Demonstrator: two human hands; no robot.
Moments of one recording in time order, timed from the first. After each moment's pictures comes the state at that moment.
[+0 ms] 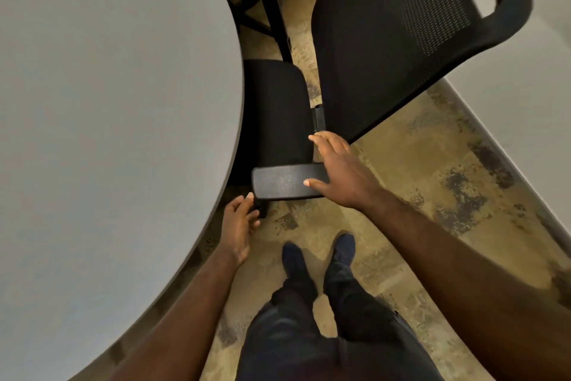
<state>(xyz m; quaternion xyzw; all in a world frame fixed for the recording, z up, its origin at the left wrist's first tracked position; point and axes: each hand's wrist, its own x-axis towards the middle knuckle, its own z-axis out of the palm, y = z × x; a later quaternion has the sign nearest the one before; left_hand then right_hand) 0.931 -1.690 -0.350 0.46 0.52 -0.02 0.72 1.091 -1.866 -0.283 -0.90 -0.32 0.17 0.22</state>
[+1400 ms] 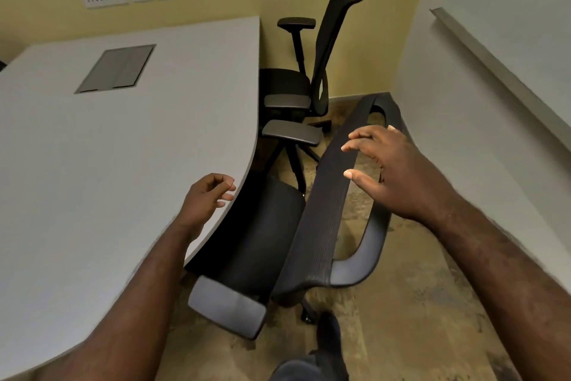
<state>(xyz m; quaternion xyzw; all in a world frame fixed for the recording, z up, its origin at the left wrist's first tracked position) 1.180 -1.686 -0.171 0.70 0.42 0.18 0.55 1.408 -1.954 -0.051 -0.79 -0.56 -0.01 0.24</state>
